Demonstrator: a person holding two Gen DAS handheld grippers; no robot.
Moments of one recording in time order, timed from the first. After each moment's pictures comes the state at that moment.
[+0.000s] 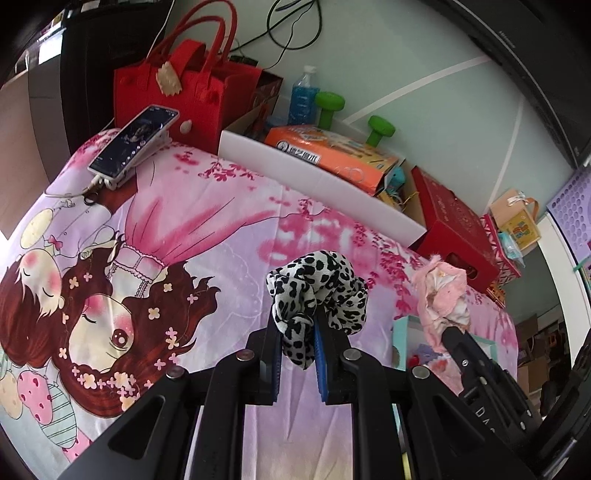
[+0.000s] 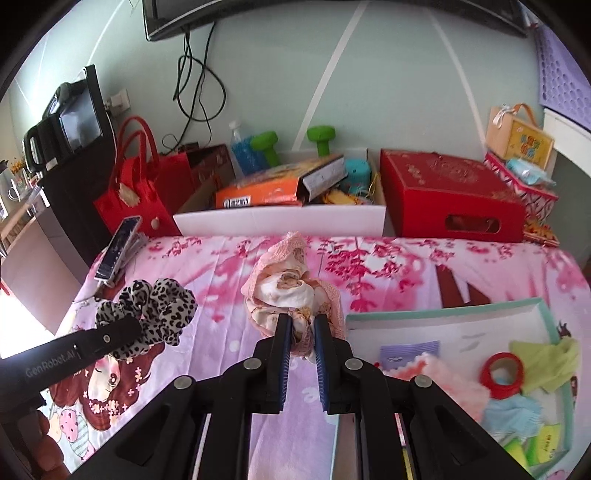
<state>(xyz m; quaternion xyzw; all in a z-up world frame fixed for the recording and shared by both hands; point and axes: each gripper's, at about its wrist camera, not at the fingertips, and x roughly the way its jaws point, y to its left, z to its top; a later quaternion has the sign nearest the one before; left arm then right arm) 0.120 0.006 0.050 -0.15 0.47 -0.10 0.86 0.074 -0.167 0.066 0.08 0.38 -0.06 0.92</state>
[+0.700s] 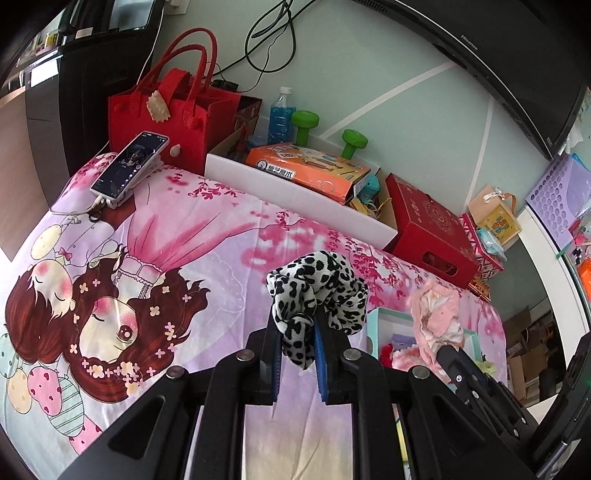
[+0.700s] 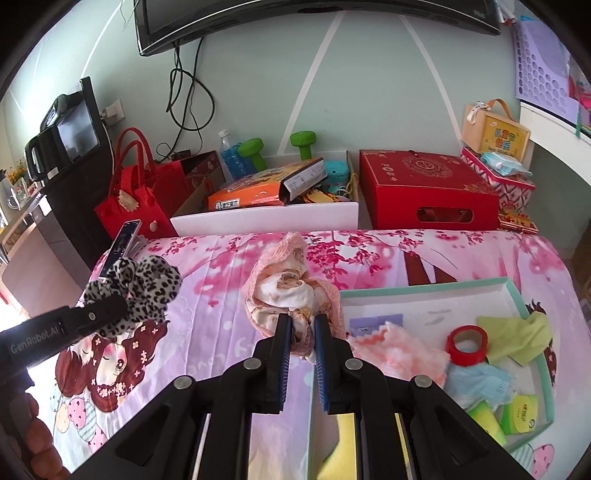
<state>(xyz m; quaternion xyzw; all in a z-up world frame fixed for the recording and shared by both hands) 0.081 0.002 0.084 -0.14 0.44 -0.13 0.88 0.026 -0.179 0.085 0.09 0.38 -0.09 0.92</state>
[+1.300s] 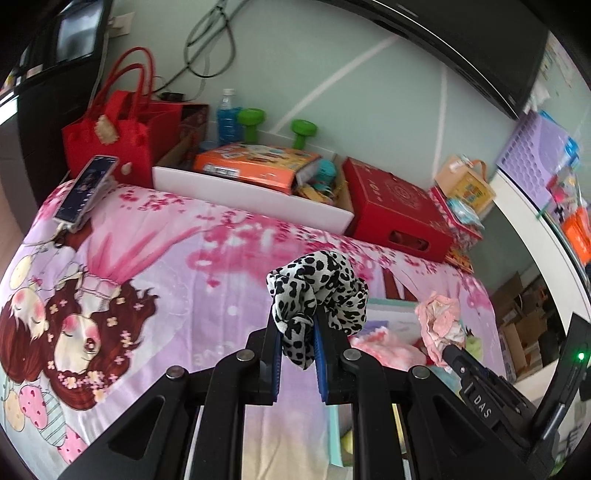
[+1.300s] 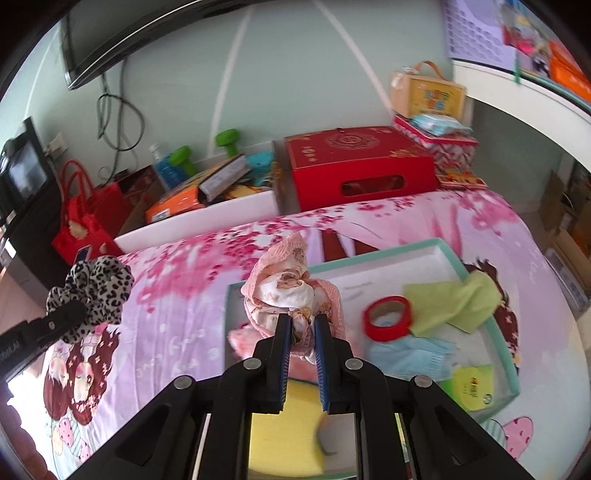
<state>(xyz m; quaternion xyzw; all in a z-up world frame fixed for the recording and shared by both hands) 0.069 -0.052 0.098 -0.09 0.43 -0.18 0.88 -0.008 -0.261 0.079 0.15 0.39 -0.17 0.89</state>
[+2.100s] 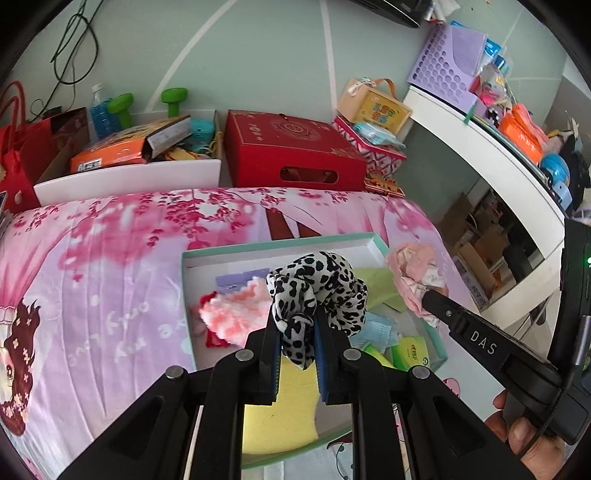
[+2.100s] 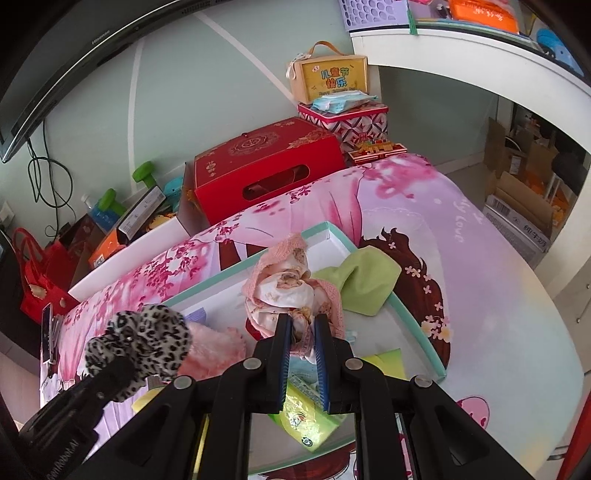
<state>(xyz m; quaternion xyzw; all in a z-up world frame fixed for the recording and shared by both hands) 0.029 -0.184 0.075 0.00 0.45 -0.34 0.83 -0.061 -0.347 0.075 0.23 0.39 -0.27 0.85</state>
